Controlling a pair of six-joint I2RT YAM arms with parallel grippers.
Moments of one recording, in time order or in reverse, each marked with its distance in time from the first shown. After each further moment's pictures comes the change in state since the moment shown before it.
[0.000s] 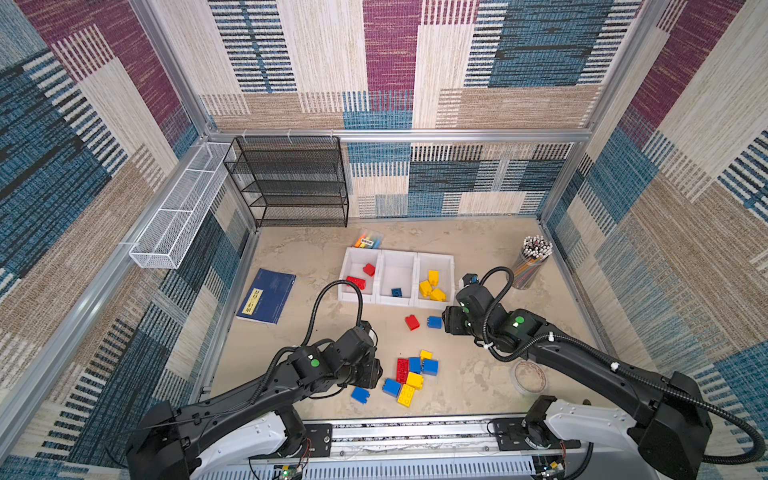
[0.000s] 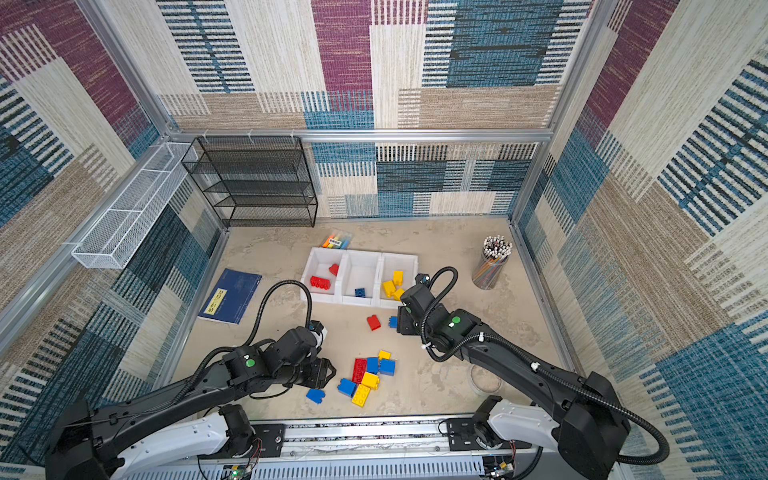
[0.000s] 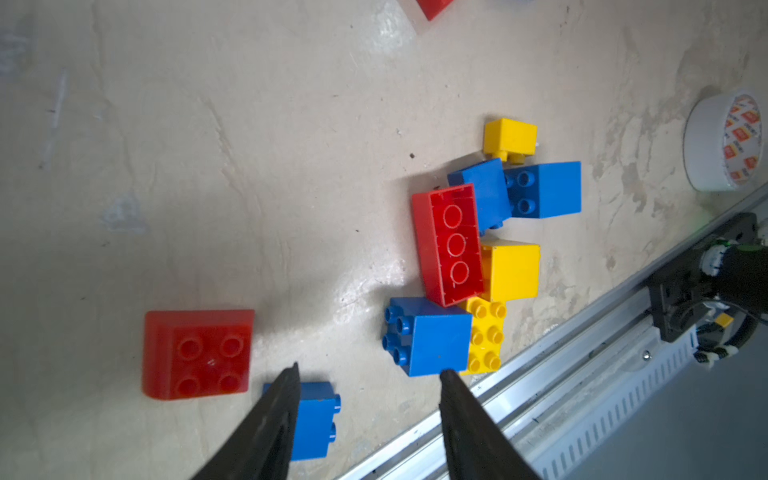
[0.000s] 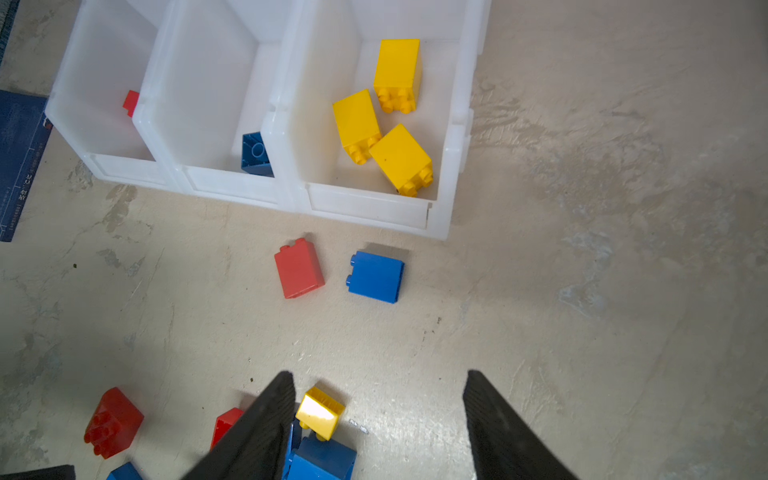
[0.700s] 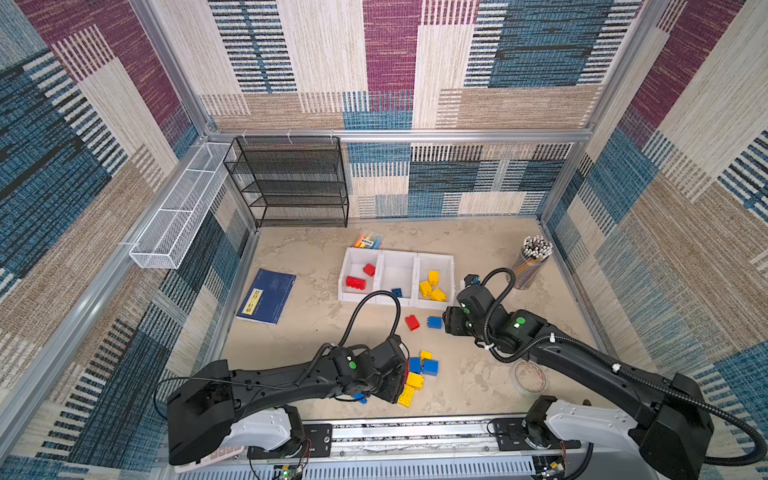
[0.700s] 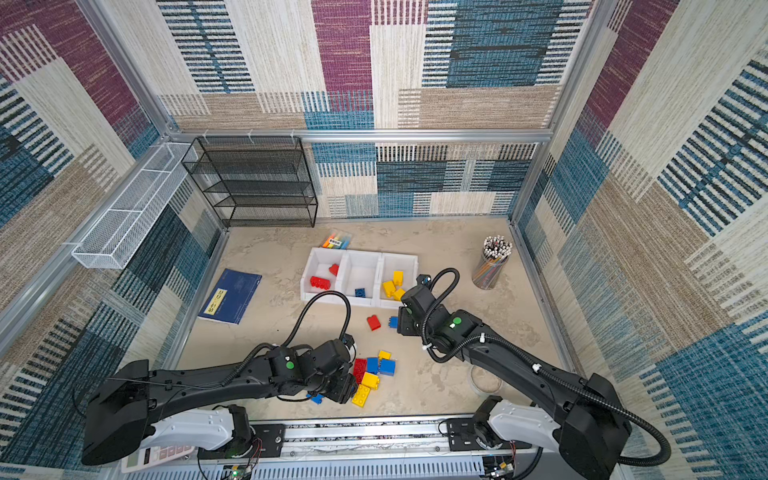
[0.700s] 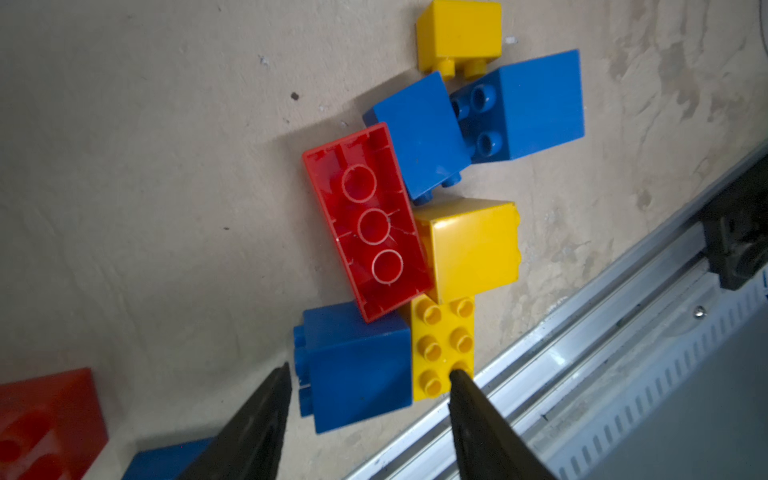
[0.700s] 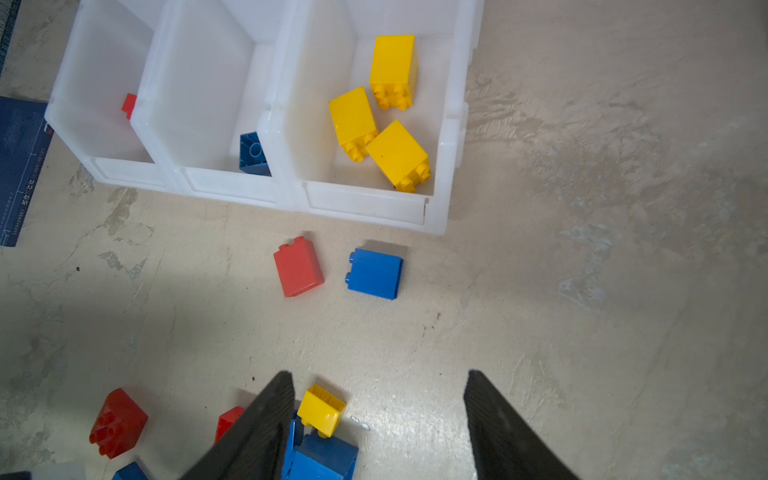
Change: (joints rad) left arm -0.178 0.286 0.074 0.101 -0.018 0.000; right arm 0.000 -0.018 -0.006 -0.013 -0.001 0.019
